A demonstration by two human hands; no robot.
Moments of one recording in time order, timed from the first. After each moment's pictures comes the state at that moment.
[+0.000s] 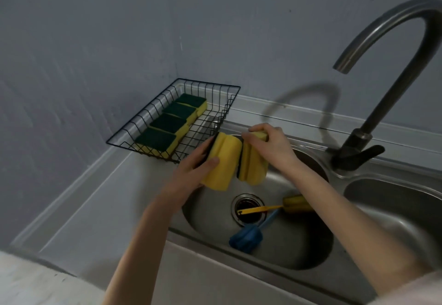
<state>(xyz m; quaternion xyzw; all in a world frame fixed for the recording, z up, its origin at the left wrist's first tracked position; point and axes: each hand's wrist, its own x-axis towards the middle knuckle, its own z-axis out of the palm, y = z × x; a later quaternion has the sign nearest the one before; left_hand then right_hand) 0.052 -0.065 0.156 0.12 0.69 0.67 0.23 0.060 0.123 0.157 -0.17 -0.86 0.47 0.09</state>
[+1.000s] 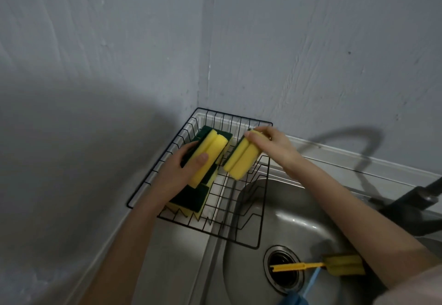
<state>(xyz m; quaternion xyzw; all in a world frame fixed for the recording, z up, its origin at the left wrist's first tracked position) -0.136 -0.137 0.175 0.14 0.79 0.58 0.15 -0.112 0.071 0.187 -0.20 -0.84 0.50 0.07</state>
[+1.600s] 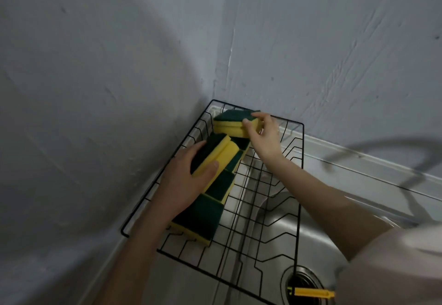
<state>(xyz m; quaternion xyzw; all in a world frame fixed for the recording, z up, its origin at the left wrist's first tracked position) -0.191 -0.128 0.140 0.16 0.85 0.50 0.08 -0.229 0.064 0.120 -0.19 -0.83 0.49 0.16</state>
